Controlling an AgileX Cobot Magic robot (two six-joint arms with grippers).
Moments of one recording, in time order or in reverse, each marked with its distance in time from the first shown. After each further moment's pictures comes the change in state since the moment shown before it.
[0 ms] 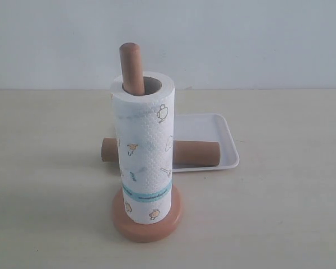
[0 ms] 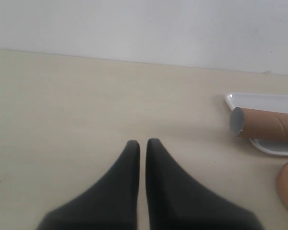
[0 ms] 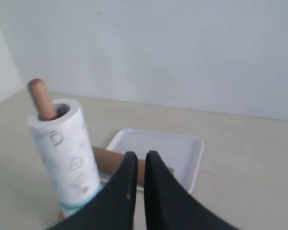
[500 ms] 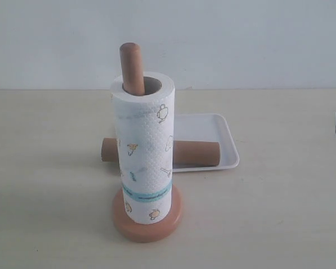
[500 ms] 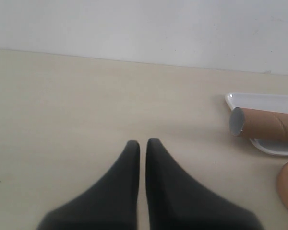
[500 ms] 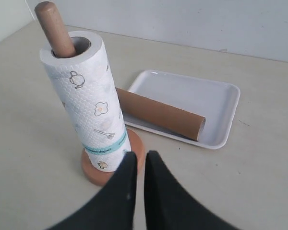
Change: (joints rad) left arm 0.000 0.000 0.000 0.000 0.000 0.000; right arm 0.141 0.240 0.000 0.023 0.008 0.046
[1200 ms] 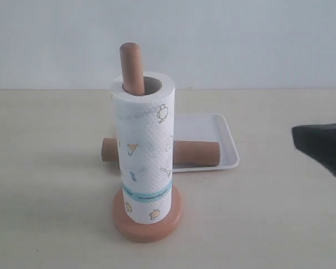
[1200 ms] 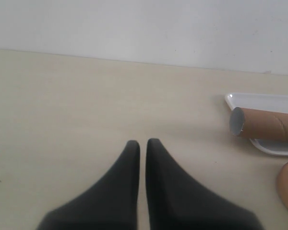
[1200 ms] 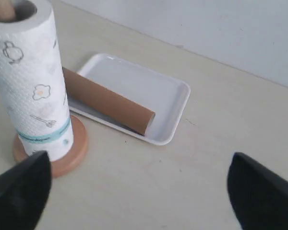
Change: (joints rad) left arm 0.000 0.000 0.000 0.000 0.000 0.000; right arm 0.000 0.098 0.000 -0.210 0.045 0.004
